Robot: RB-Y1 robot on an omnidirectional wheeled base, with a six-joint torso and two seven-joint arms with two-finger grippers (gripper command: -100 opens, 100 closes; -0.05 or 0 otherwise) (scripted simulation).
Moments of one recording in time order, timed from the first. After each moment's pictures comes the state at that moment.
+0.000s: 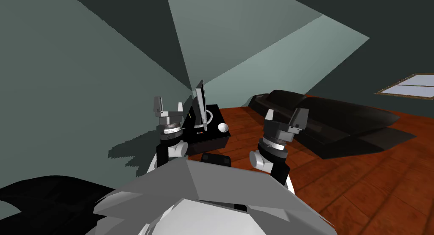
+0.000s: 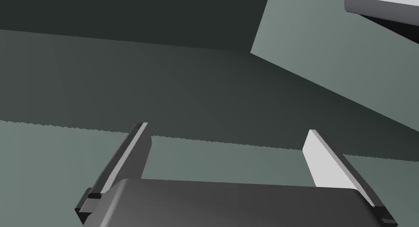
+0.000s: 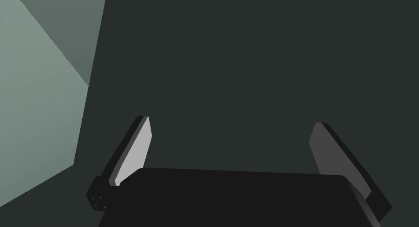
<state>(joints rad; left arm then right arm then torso) 0.50 -0.03 -0.01 -2.39 0.01 -0.58 0.09 0.47 0.01 0.03 -2.36 0.01 -0.65 0.11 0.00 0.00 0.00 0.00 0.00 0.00</state>
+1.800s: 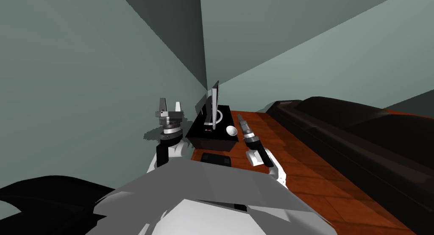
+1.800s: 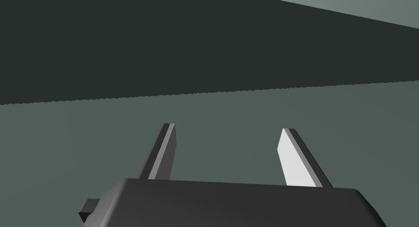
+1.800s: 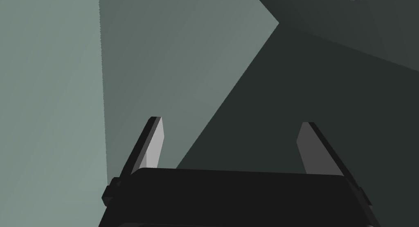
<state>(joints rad) 0.50 -0.03 -0.01 -2.39 0.01 -0.58 0.09 0.30 -0.41 0.25 -2.15 -0.06 -0.23 0.44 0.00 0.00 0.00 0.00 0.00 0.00</state>
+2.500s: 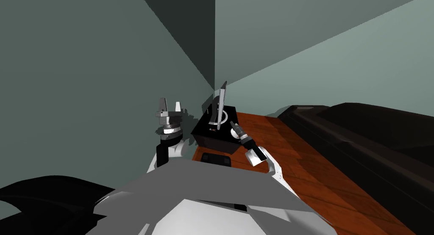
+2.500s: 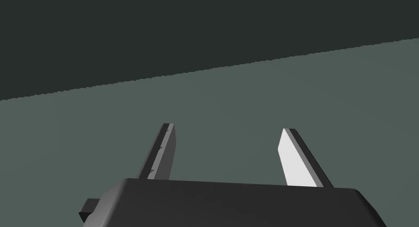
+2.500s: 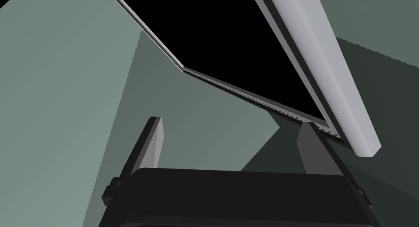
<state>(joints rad) 0.50 -0.03 -0.01 -2.39 0.01 -0.58 0.09 0.23 -0.55 0.36 -2.02 -0.09 -0.04 0.57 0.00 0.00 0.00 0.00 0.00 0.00</state>
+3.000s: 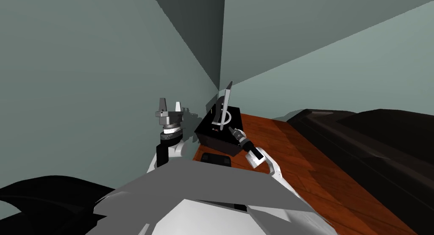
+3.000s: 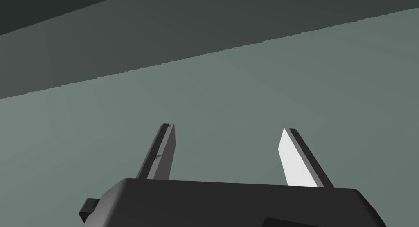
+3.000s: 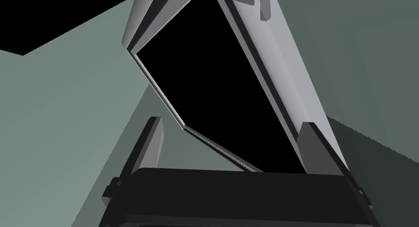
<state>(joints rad) 0.50 -0.03 -0.01 -2.39 0.01 -0.58 0.09 0.21 -0.62 0.44 -1.94 -0.11 0.07 0.66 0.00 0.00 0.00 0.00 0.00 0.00</state>
